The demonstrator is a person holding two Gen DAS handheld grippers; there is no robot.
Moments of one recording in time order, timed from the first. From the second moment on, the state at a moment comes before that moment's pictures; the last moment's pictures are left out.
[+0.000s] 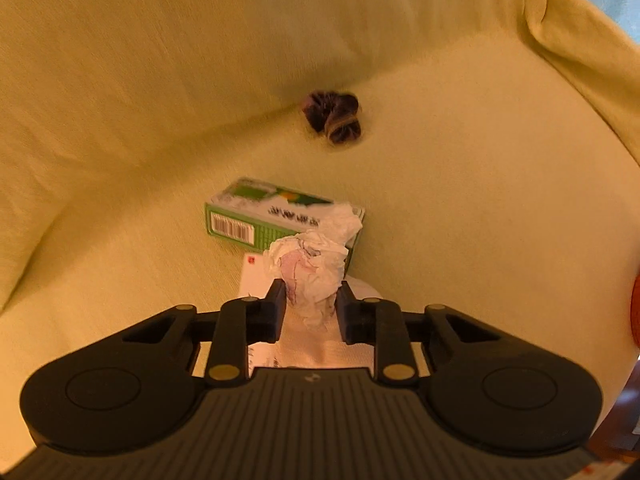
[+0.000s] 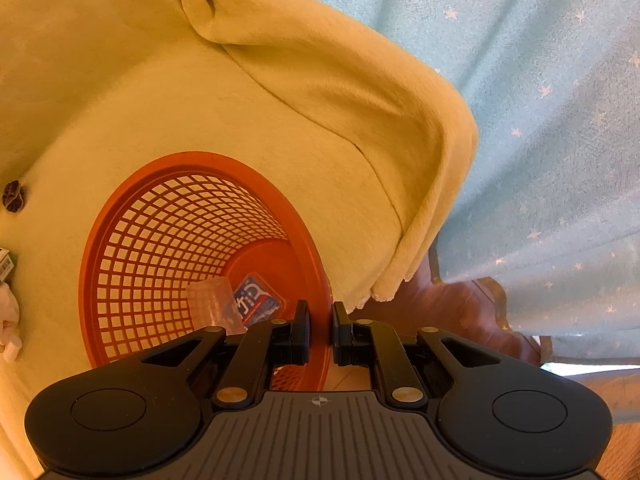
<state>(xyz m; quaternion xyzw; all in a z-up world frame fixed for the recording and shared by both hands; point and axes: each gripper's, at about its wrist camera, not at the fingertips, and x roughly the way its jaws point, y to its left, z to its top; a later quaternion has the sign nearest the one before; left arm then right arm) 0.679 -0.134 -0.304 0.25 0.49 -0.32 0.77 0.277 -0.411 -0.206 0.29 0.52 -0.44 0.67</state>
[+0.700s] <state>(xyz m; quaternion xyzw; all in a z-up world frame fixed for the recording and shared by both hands) 0.546 -0.163 -0.187 0.21 0.50 -0.39 0.74 0.255 -0.417 -0.209 0.30 0.51 -0.40 0.70</state>
